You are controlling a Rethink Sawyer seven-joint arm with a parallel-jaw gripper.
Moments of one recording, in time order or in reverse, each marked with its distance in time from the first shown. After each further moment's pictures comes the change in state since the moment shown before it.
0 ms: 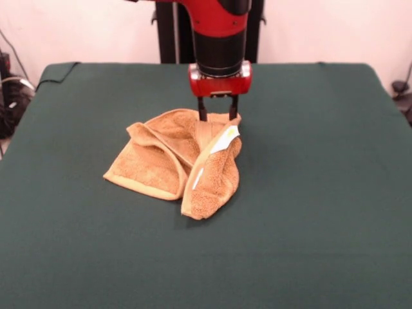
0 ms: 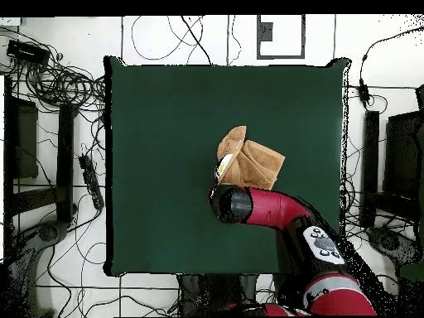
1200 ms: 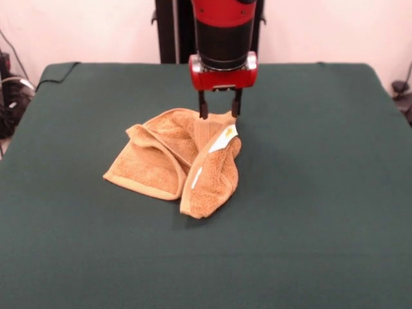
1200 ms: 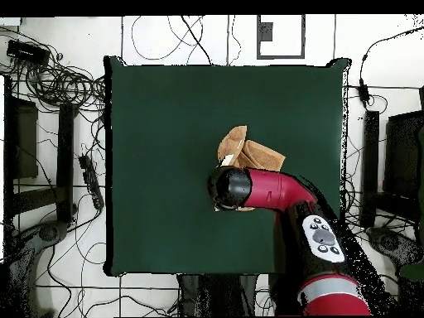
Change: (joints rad) arm 0.044 -0.056 0.000 -0.114 0.001 0.213 0.000
